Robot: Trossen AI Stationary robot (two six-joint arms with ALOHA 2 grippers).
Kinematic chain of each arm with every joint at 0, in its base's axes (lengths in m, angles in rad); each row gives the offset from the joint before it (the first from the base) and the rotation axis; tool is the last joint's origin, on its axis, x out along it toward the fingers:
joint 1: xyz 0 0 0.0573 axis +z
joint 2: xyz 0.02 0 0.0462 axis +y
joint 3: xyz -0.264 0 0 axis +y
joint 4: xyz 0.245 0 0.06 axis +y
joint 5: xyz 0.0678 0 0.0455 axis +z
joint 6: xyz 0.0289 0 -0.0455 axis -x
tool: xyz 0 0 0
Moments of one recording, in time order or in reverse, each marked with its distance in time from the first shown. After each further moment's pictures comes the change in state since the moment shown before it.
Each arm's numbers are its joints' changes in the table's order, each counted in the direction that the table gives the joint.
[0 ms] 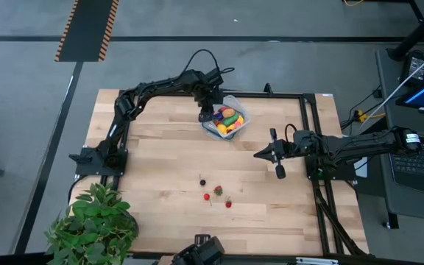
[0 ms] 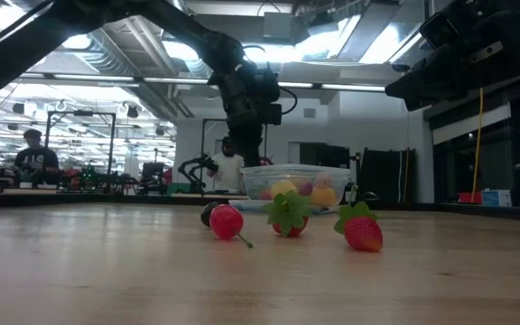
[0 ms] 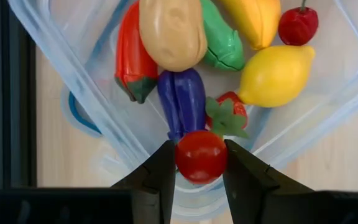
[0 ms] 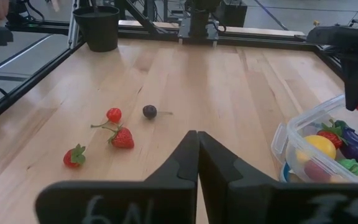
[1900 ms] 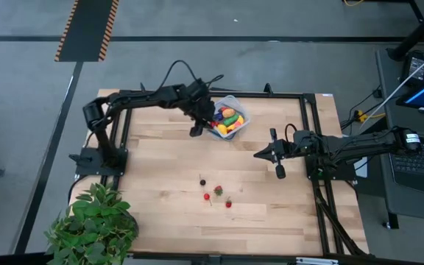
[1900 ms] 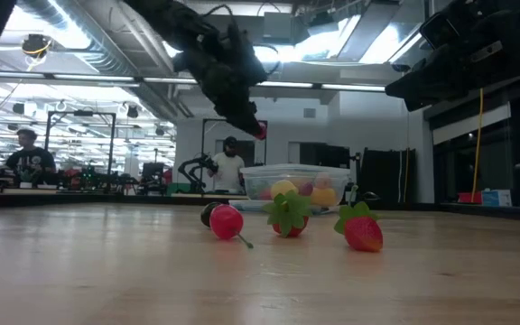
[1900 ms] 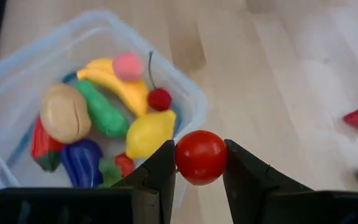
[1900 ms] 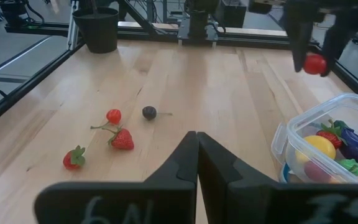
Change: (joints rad) left arm -0.091 -0.402 0.544 -0.479 -0.222 0.050; right arm 0.001 0.000 0.000 0.000 0.000 -0.005
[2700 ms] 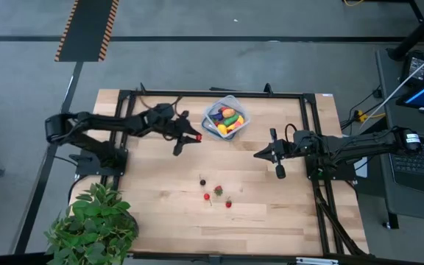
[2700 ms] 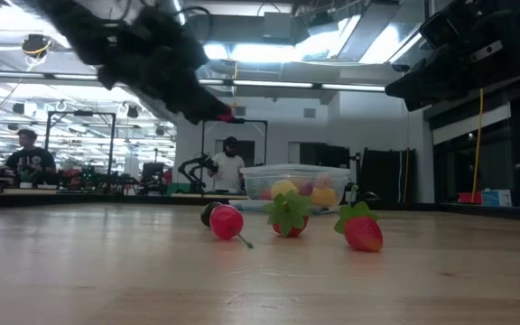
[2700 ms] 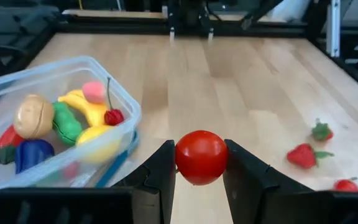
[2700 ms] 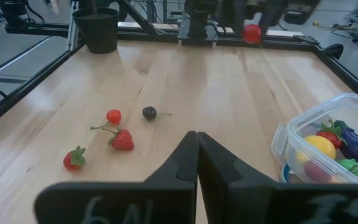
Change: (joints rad) left arm -0.103 -0.439 0.737 -0.796 0.016 0.339; right arm 0.000 0.000 0.000 -0.001 0.000 -0.003
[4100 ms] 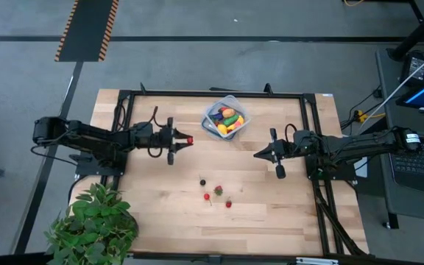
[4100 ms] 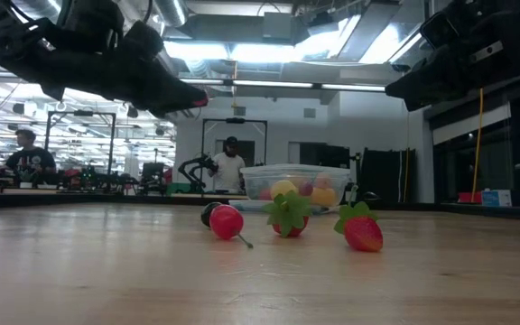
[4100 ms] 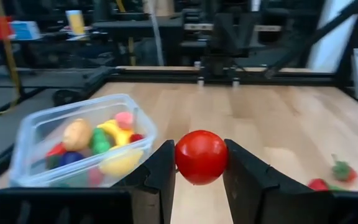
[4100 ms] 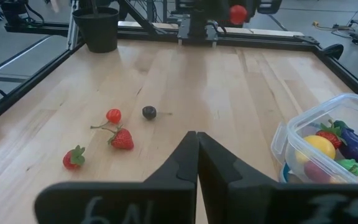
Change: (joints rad) left arm -0.188 -0.154 0.326 -0.472 0.358 0.115; right arm 0.000 0.000 0.000 0.002 0.000 0.005
